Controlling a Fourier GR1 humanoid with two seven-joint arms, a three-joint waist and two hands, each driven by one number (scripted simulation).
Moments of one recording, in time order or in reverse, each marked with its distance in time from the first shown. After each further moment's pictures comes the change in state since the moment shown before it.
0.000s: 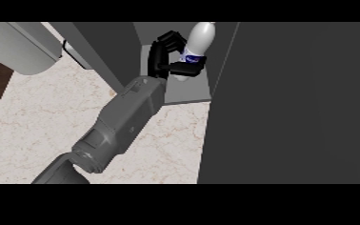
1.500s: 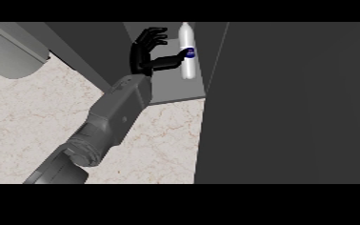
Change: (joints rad) left arm -0.065 0.017 0.132 0.258 0.074 -0.078 -0.153; right arm -0.045 -0.009 -0.013 0.049 -0.040 0.048 -0.004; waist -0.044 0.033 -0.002
